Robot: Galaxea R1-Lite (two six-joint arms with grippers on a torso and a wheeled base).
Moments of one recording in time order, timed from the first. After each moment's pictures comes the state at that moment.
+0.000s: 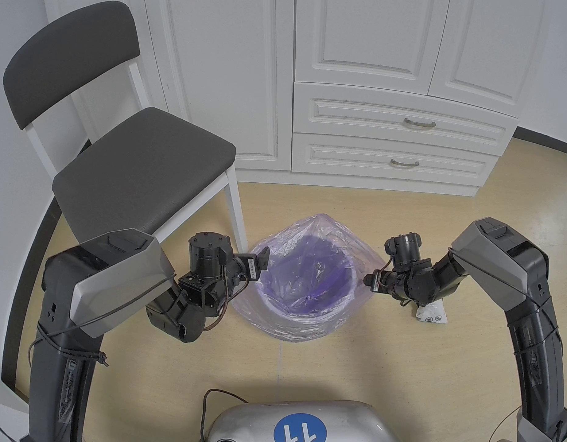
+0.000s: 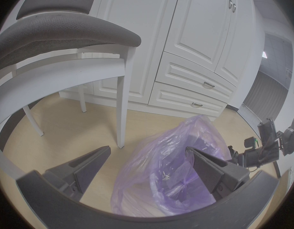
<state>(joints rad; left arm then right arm) -0.44 2.50 -1.17 -1.11 0.16 -0.22 0.27 2.61 -1.47 -0.41 -0.23 0.39</state>
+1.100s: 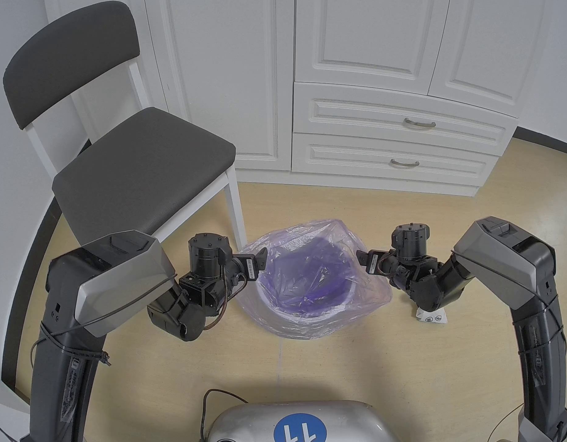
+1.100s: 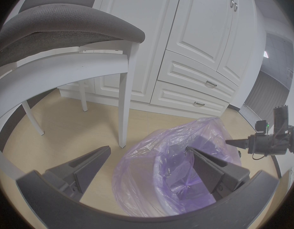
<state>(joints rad) -0.43 2.52 -1.19 -1.10 0.16 -0.22 0.30 2.54 -1.32 -0.83 -0.20 0.28</state>
